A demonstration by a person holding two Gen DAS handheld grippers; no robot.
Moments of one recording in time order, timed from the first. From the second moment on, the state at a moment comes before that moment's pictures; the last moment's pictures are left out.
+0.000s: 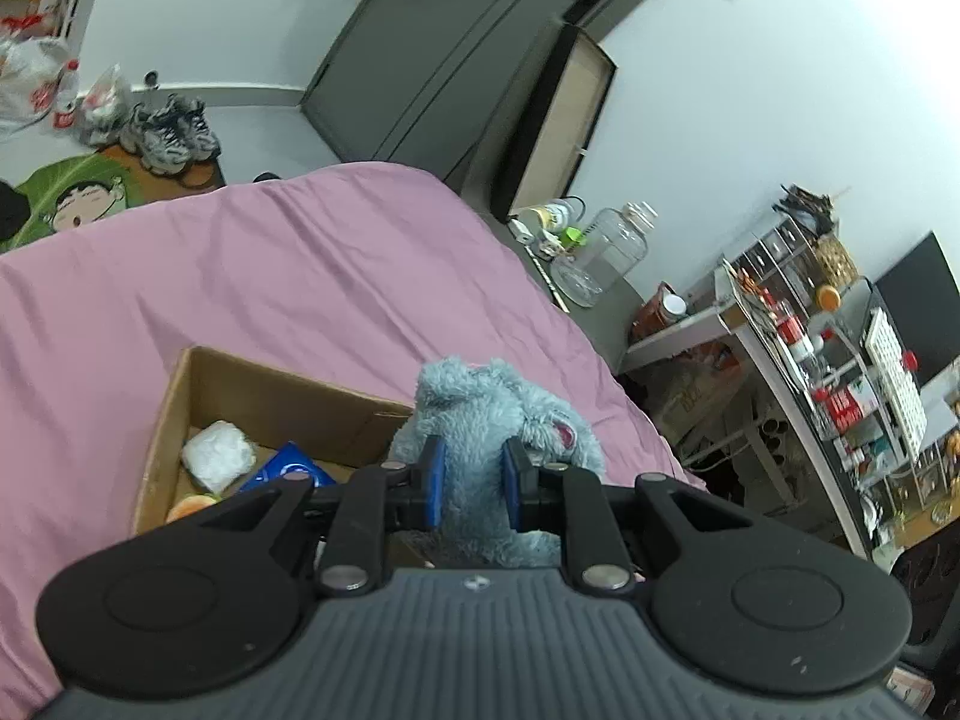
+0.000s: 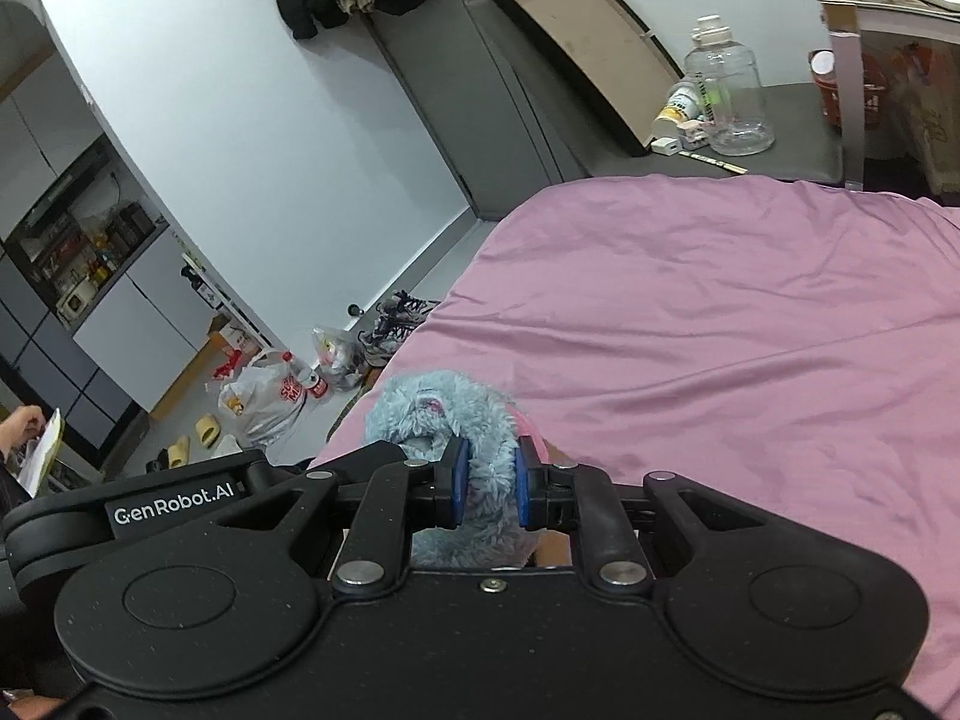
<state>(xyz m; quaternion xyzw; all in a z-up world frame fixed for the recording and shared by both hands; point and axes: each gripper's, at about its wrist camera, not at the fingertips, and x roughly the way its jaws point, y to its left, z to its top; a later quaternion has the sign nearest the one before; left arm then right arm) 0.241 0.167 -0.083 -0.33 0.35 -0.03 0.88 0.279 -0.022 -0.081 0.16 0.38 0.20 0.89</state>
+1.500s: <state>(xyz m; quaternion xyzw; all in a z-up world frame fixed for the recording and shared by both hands) 0.230 0.172 -0.090 -0.25 0.44 0.06 0.86 0.261 -0.051 -0.084 0.17 0.42 0.19 0.87</state>
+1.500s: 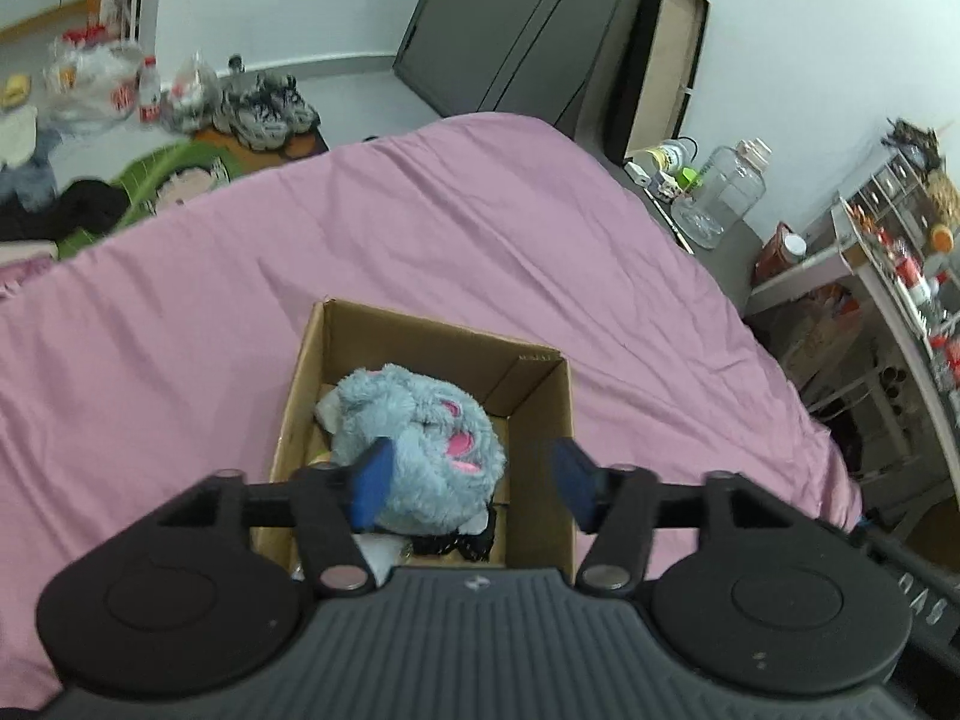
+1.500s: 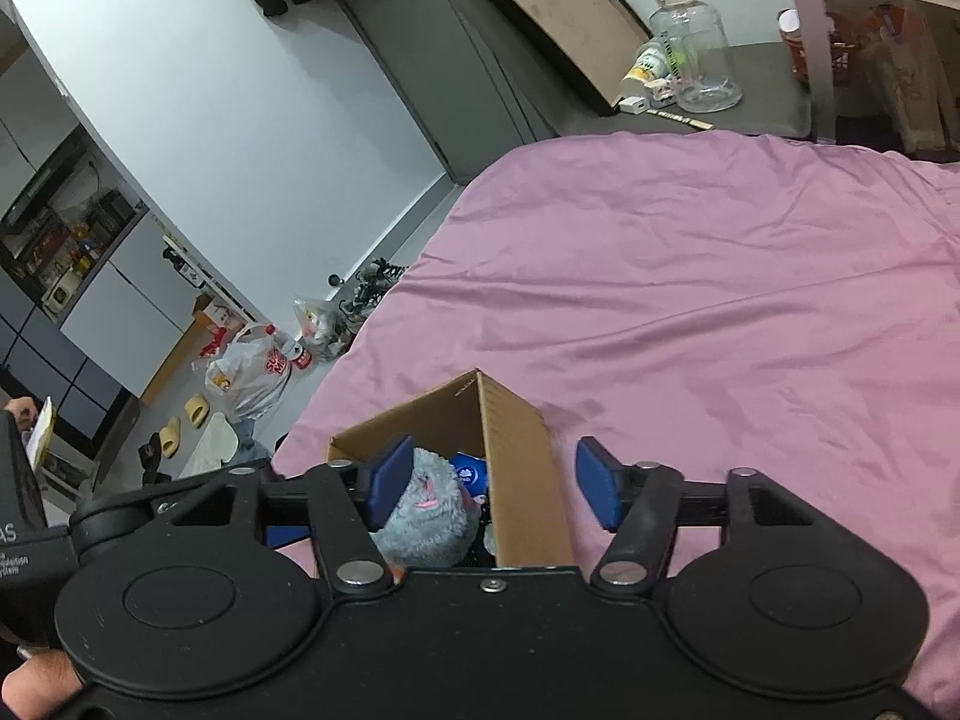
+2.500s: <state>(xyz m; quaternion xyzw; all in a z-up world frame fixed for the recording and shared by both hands) 0.123 0.092 0.000 -0.17 0.41 0.04 0.89 0.165 -0.156 -0.020 0.15 0.38 0.19 0.90</state>
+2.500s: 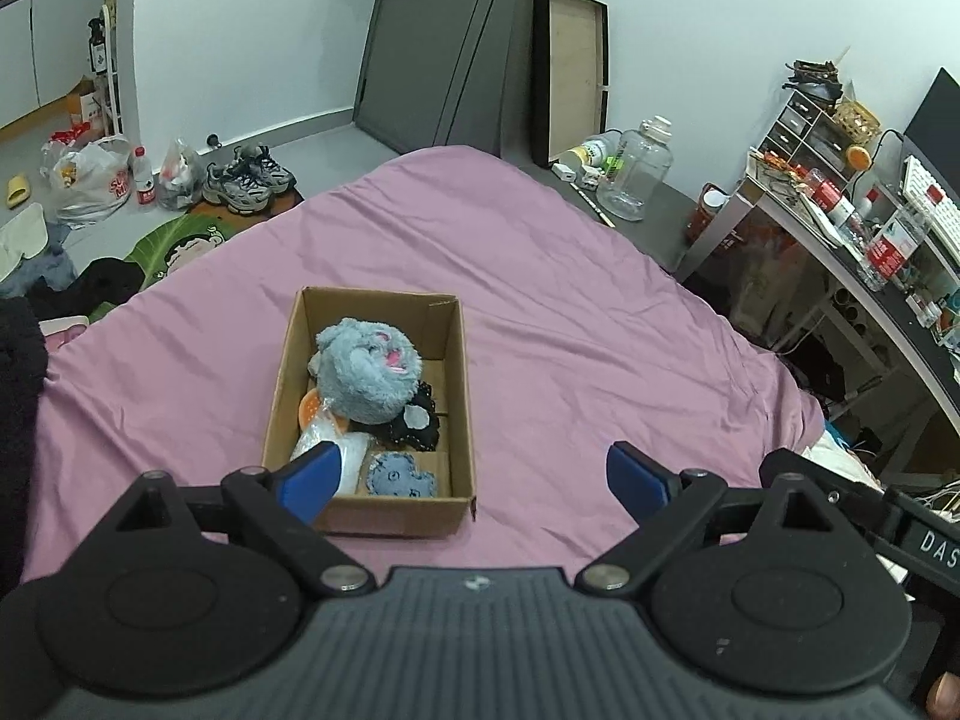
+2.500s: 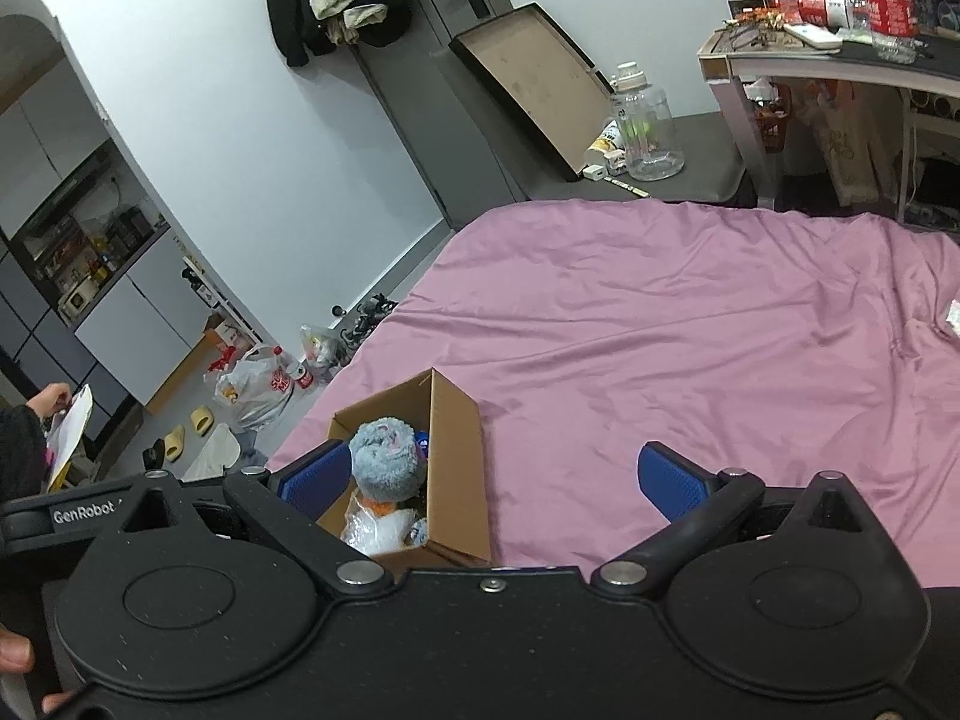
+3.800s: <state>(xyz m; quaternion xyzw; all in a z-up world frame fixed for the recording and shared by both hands) -0.002 0.042 0.050 -0.08 0.37 0.06 0.93 0.060 -0.209 0.025 0.05 0.33 0.21 0.92</state>
